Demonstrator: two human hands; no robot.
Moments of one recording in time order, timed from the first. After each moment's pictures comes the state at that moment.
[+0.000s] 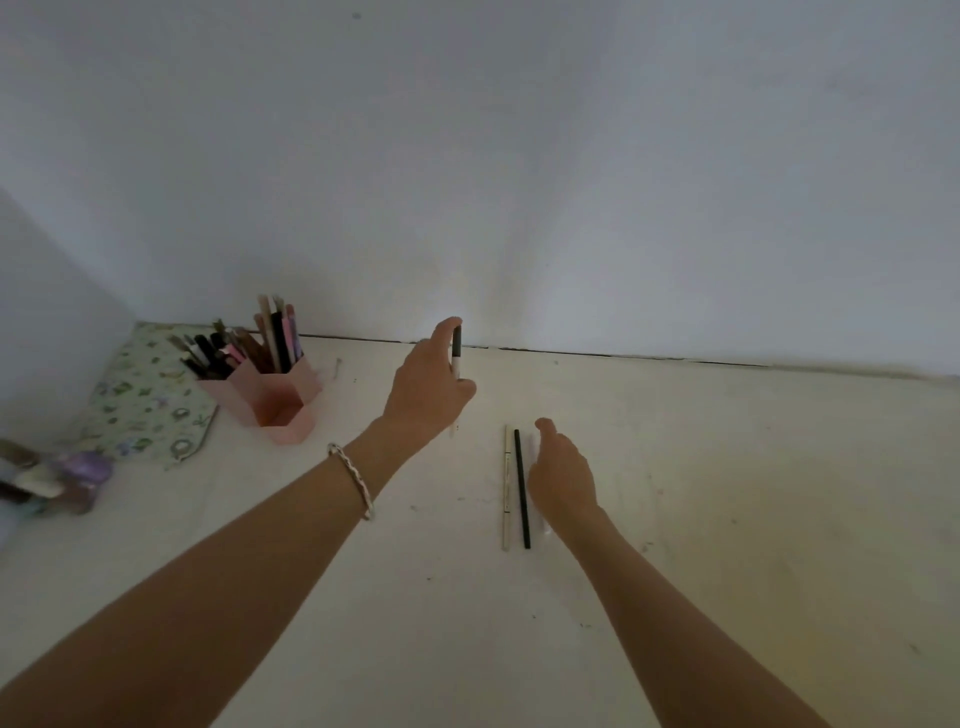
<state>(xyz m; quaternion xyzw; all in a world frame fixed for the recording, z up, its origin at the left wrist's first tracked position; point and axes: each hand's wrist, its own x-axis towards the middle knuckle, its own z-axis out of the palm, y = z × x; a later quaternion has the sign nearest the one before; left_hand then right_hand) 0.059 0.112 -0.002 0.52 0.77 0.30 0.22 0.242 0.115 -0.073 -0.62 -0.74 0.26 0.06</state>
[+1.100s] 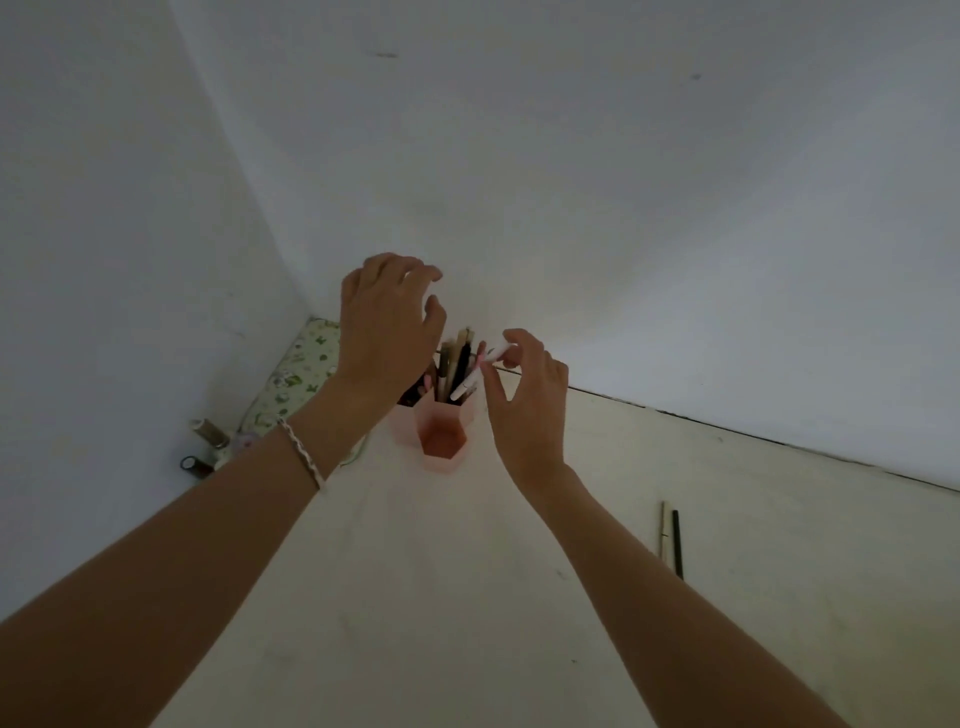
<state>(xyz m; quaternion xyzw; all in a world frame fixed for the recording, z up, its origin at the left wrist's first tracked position) -0.164 0.064 0.051 0.51 0.80 0.27 -0.15 -0.010 0.107 -0.006 -0.38 -0.79 0.27 0.41</state>
